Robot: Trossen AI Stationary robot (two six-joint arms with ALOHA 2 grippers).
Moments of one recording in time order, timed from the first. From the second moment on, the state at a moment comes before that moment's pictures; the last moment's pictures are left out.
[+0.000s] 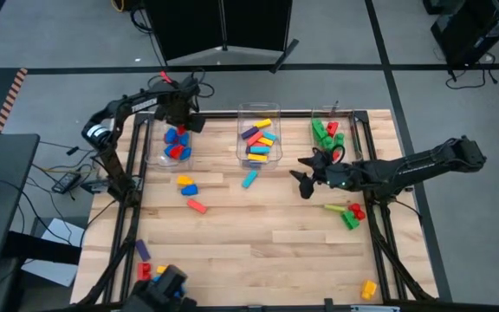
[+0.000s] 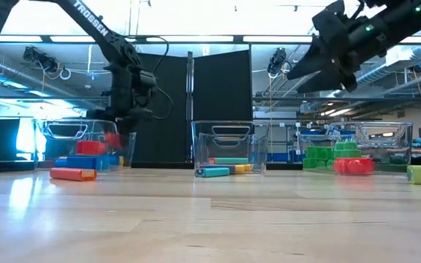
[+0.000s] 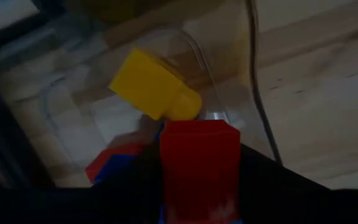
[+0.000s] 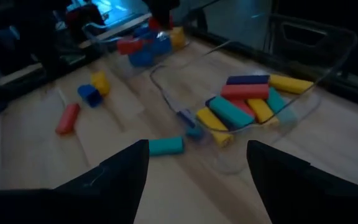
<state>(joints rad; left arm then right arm) 0.95 1.77 1.30 -1.00 -0.08 -0.29 0.10 1.00 0.51 -0.02 0.57 0.53</state>
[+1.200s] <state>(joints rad) 0.67 1.72 1.61 -1.18 -0.14 -0.21 0.02 0.97 0.68 -0.22 0.56 0.32</state>
